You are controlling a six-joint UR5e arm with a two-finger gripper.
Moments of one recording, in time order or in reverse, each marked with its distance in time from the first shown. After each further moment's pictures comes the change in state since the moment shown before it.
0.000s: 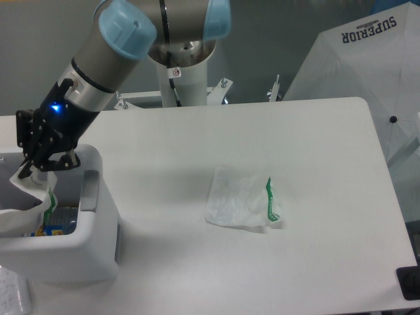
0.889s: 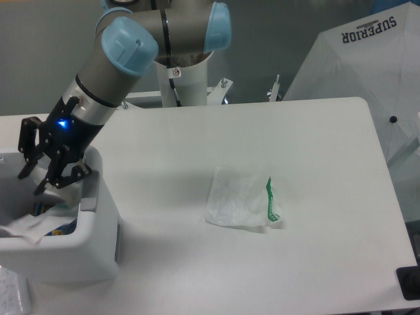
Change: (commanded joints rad) arm 0.005 0.014 0.009 0.002 0.023 -0.035
